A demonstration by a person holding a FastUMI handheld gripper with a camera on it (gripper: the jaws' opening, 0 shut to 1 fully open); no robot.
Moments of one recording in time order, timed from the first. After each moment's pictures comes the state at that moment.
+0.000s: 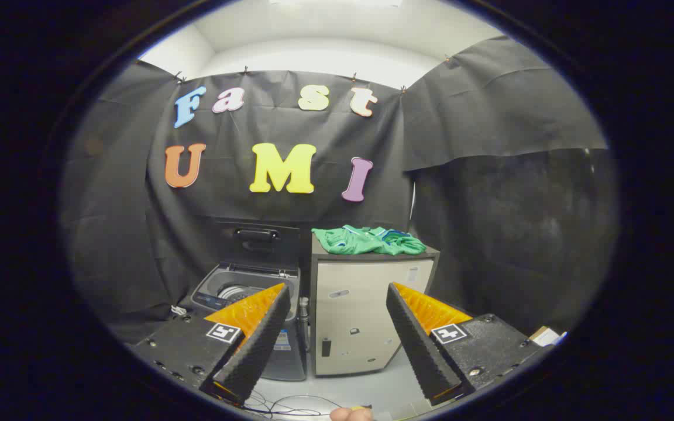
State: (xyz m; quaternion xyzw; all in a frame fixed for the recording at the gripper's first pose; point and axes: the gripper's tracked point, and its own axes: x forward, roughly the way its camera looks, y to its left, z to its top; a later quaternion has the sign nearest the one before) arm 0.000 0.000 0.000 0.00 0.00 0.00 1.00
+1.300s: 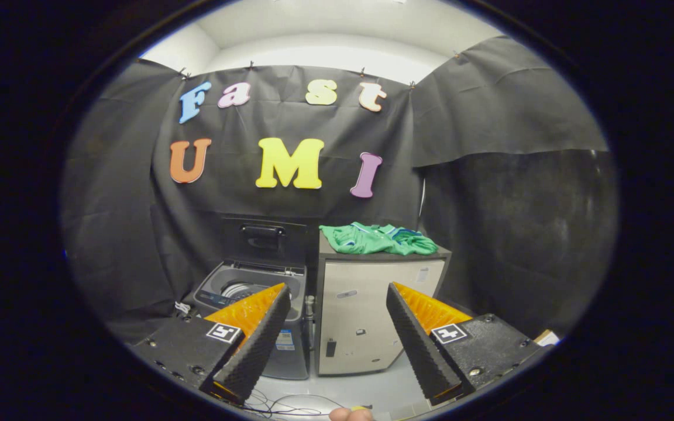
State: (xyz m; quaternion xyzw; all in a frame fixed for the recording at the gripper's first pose) arm 0.022 0.013 0.002 -0.01 0.01 0.02 1.00
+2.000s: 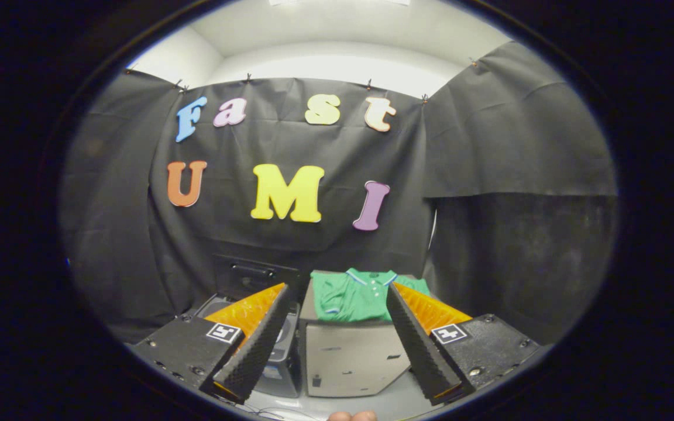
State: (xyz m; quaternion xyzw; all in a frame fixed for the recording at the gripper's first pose) arm 0.137 -0.044 0.176 -0.02 -0.03 0.05 1.00
